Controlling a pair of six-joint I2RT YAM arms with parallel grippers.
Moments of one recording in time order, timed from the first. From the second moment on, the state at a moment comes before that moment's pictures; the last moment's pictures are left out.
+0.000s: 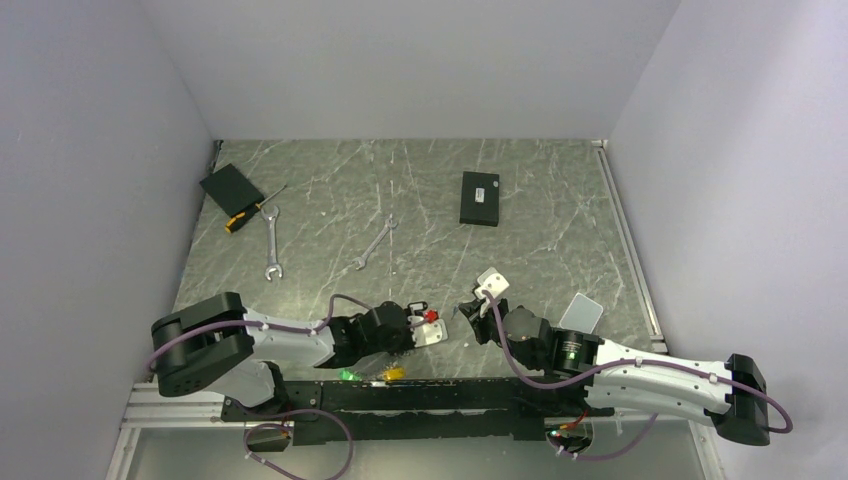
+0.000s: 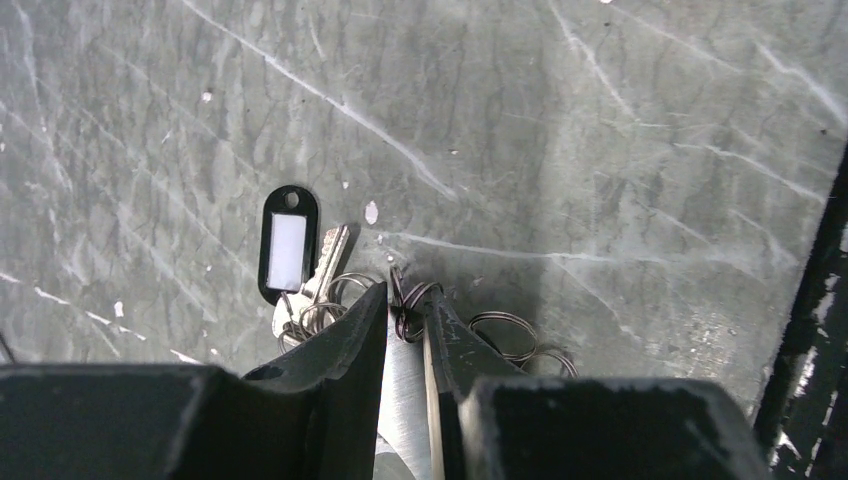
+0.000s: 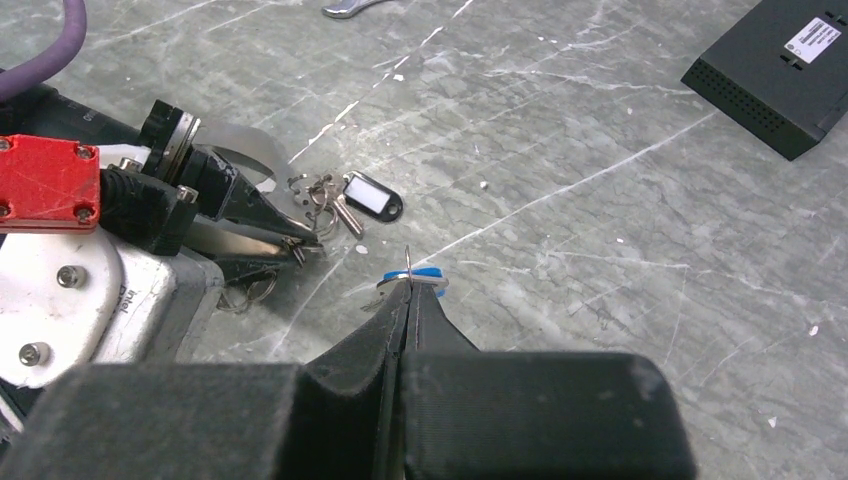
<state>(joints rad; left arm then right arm) -1.17 1.42 0.43 0.36 -0.09 0.34 1.22 0.63 0.33 -0.05 0.49 0.18</state>
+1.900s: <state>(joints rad) -1.33 0.89 0.27 0.46 -0.24 0.54 1.22 0.63 0.33 -0.01 0.48 0.13</state>
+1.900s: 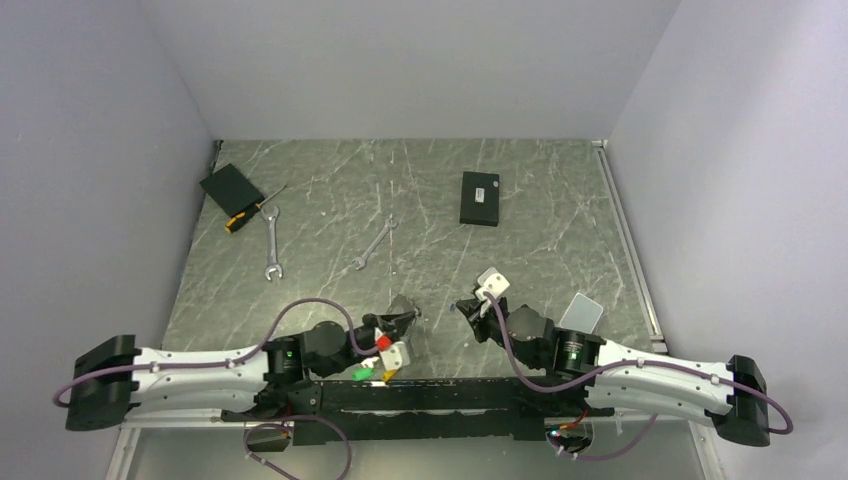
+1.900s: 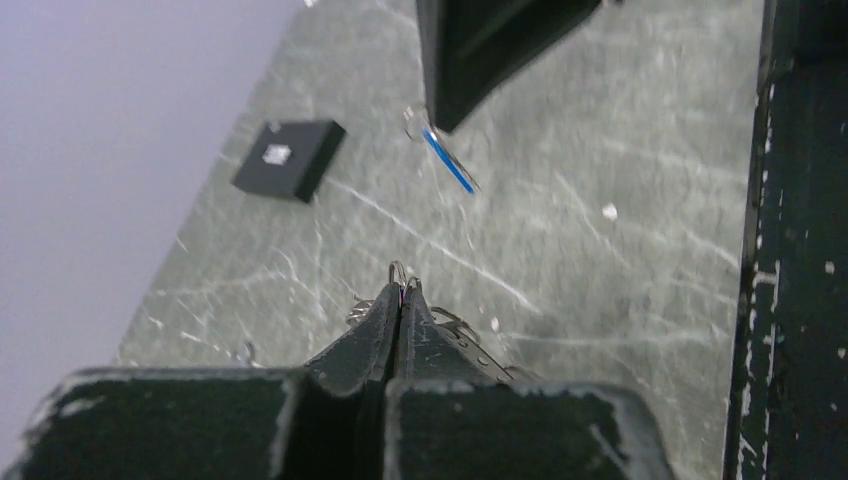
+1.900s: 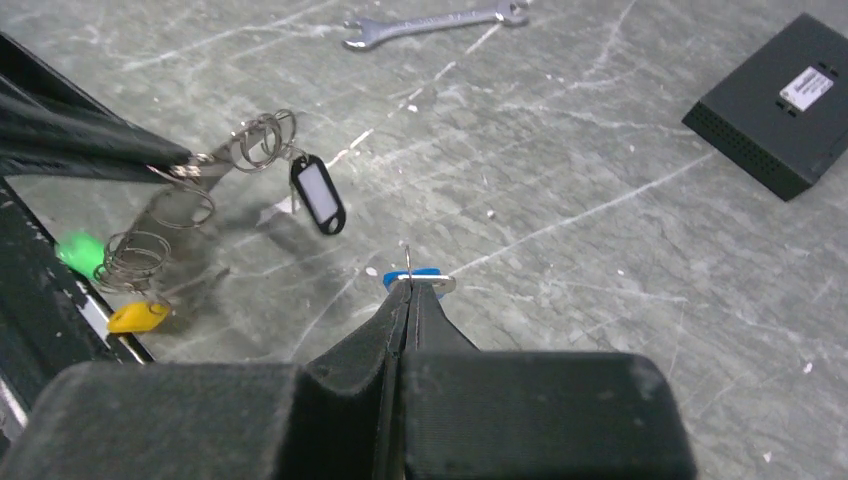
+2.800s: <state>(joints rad) -1.31 0.50 0.07 0.54 -0.32 0.43 1.22 0.69 0.34 0.15 0.36 0.02</state>
